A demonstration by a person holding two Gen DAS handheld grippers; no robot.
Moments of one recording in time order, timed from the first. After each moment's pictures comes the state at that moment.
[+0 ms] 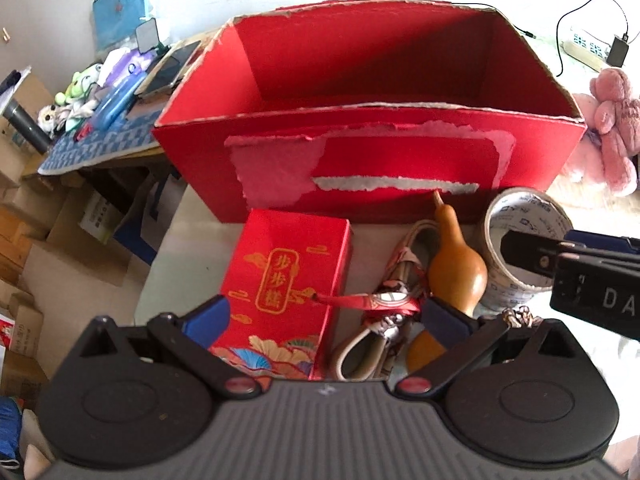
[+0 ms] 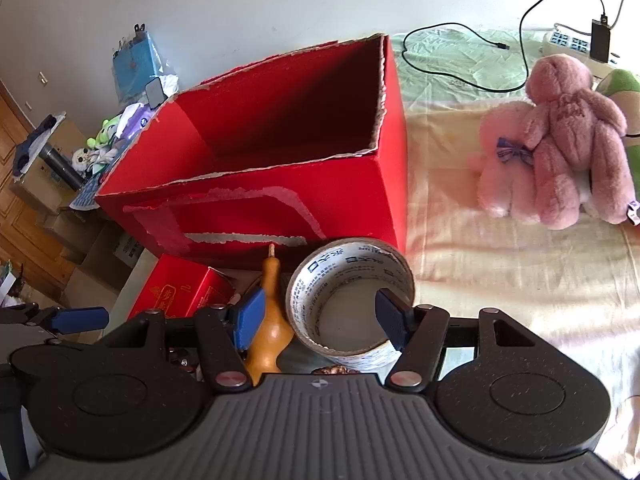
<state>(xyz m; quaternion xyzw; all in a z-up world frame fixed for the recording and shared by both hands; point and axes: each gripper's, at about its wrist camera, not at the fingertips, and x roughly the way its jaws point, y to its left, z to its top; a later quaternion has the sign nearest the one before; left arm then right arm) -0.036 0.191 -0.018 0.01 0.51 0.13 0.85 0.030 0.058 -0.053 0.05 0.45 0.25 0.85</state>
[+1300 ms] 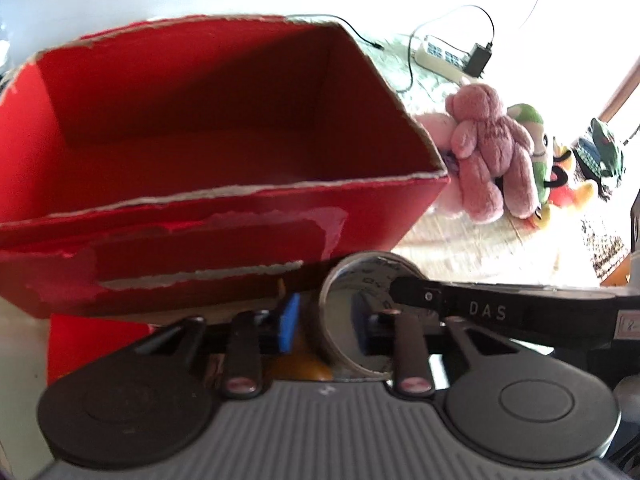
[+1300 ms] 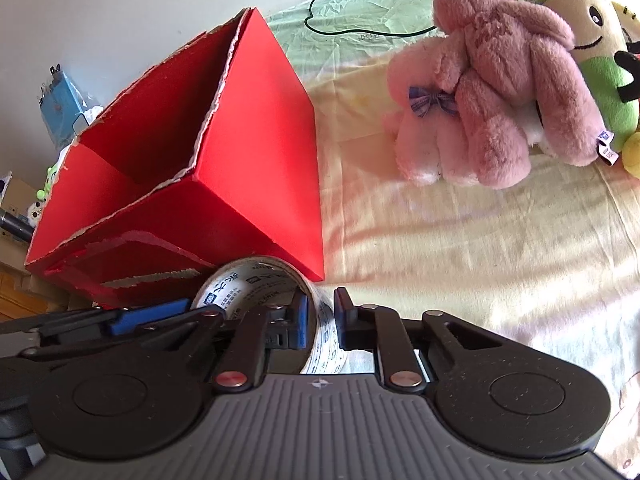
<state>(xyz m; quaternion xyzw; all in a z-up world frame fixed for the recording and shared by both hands) 0.037 0.169 -0.036 -0.06 0.49 -0.12 0.86 0.073 0.022 -0.082 0.13 0.51 0.17 0.84</state>
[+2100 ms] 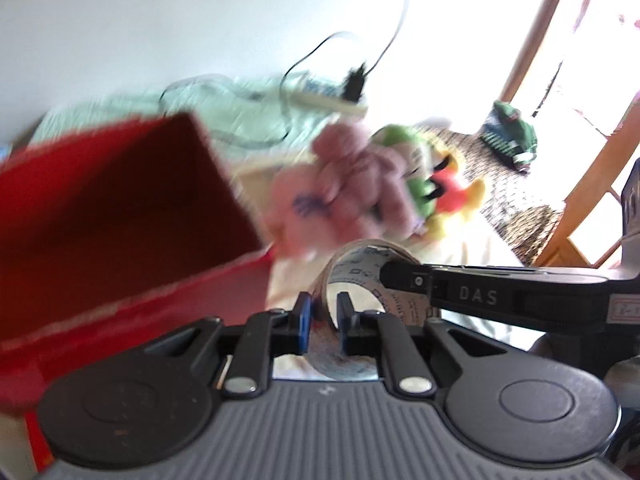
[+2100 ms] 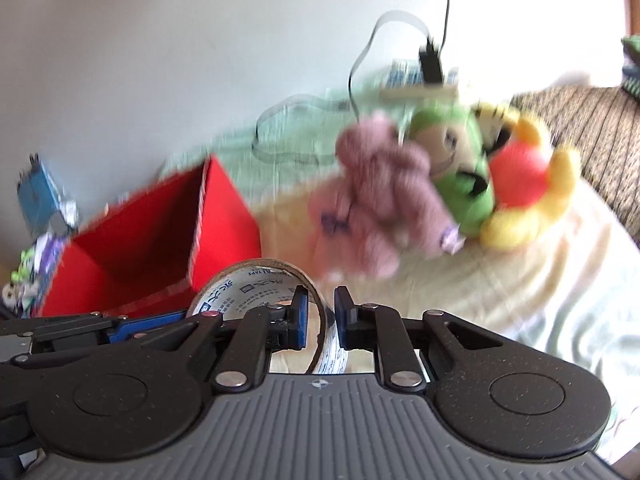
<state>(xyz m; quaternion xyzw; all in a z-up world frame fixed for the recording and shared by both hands) 0.016 0.126 0.024 -0.01 0.40 -0.27 0.88 0.028 -0.031 -0.008 0.15 0.36 0.07 0.92</state>
